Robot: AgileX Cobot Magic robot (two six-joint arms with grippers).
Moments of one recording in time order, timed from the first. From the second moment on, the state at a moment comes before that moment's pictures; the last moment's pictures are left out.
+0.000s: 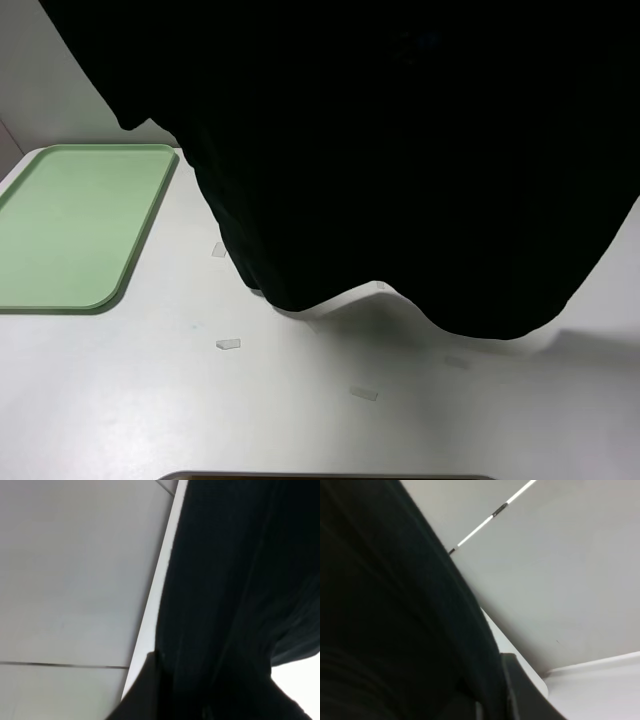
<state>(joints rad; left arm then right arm) -0.45 1.26 -1.55 -0.07 0.93 0.96 0.57 0.97 -1.46 -0.38 1.19 -0.44</state>
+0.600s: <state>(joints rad) -0.45 1.15 -1.55 -0.09 1.07 0.87 0.57 0.88 -1.46 -0.26 1.19 -0.41</state>
